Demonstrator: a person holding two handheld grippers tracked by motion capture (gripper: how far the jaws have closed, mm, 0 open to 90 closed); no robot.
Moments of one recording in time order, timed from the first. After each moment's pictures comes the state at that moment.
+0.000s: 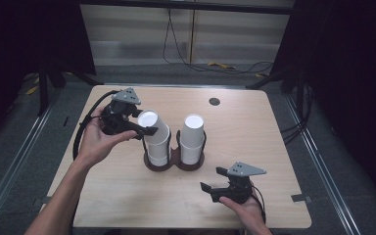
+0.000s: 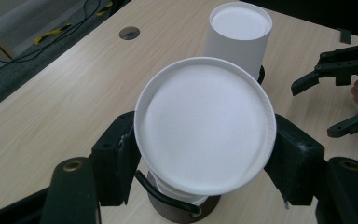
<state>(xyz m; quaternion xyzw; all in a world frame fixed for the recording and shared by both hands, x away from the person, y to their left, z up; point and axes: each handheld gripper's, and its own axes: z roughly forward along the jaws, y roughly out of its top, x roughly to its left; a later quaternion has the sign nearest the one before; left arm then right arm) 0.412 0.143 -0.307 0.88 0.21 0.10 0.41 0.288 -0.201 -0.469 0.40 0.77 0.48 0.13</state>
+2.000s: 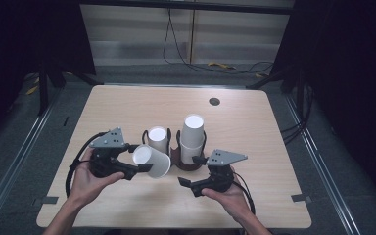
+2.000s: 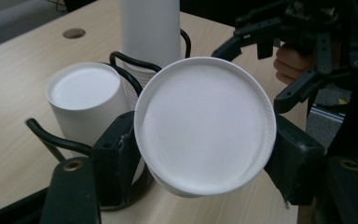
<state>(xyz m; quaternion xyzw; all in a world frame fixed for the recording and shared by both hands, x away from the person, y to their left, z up) 0.344 0.167 -0.374 0.85 0.18 0.04 0.49 0.307 -0.145 -0.424 0.29 0.79 0.53 0.10</state>
